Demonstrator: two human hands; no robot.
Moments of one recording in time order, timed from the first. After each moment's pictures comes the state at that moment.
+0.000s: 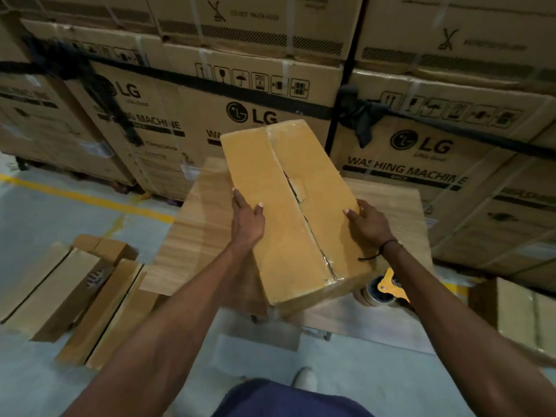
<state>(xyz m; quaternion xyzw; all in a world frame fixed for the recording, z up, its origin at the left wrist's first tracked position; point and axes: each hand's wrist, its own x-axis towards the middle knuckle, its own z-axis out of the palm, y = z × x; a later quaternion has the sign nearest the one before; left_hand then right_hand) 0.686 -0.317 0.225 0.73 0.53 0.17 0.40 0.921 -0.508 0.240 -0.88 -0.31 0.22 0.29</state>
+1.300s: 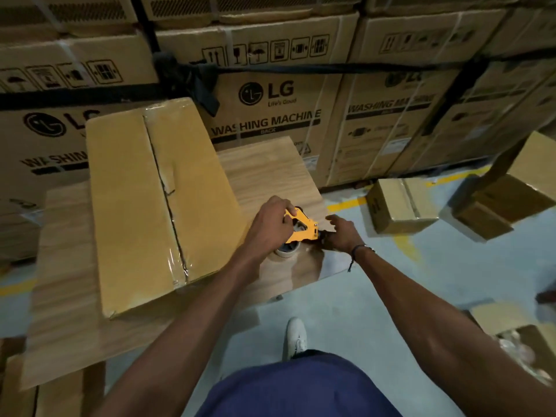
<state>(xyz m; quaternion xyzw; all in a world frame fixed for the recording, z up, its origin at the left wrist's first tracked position) 0.839 -0.547 0.237 0.91 0.07 0.03 0.40 0.945 -0.761 0.146 -0.93 -0.07 0.25 0.27</state>
